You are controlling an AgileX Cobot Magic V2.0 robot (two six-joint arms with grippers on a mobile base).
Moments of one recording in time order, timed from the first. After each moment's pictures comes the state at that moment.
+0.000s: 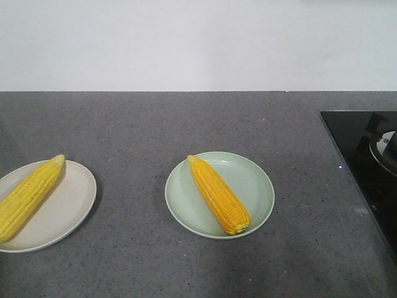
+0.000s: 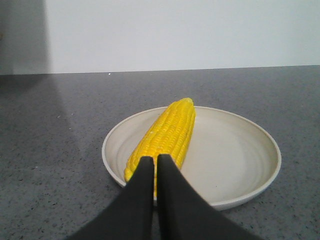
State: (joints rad) left arm 0.08 -0.01 0.02 -0.20 0.20 0.18; right arm 0.08 -0.01 0.03 0.06 0.06 -0.05
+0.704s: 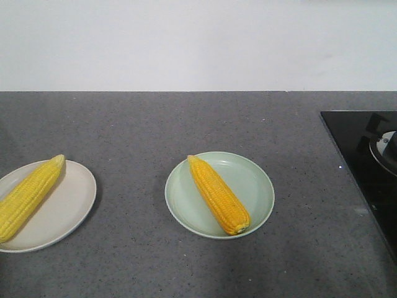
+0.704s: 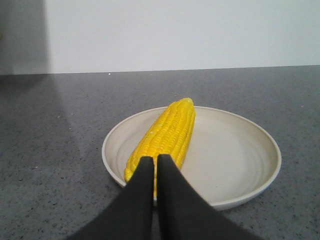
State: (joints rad) left arm 0.08 -0.01 0.02 -0.20 0.20 0.18; right arm 0.08 -0.01 0.03 0.06 0.06 -0.05
